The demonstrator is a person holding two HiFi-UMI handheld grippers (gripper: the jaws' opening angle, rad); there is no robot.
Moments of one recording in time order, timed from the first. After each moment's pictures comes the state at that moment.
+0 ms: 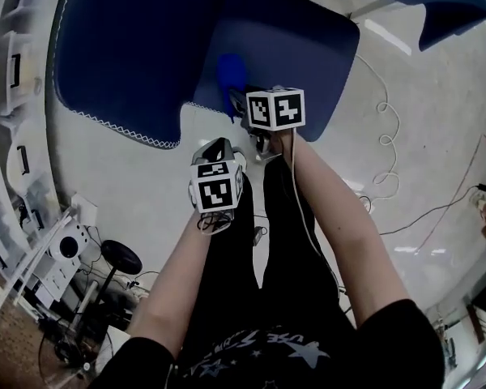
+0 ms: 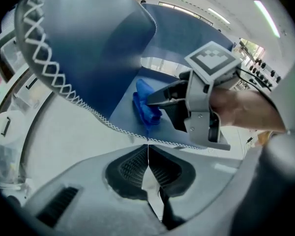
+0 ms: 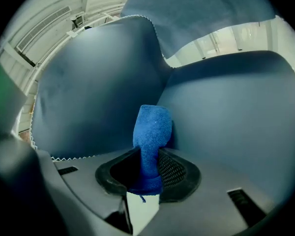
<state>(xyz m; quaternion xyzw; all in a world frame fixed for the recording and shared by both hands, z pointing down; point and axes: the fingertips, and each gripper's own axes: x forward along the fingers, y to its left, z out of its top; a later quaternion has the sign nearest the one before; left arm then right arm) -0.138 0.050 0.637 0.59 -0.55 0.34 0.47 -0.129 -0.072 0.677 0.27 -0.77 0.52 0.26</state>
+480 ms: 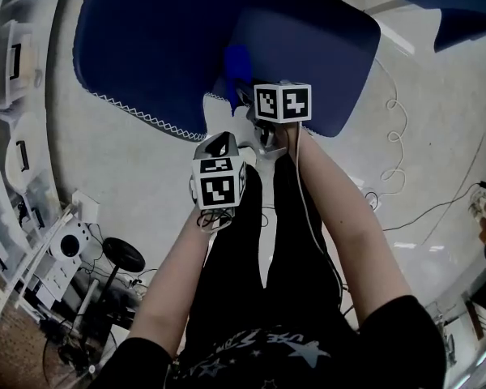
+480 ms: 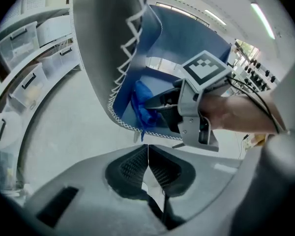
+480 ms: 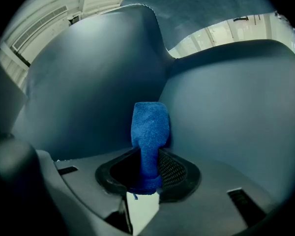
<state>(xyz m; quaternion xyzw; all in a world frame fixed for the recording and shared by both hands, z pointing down) -0.186 0.062 0.638 0.62 -0.53 0.34 0.47 -0.174 -0.060 0.694 0.29 -0.76 0.52 0.25</state>
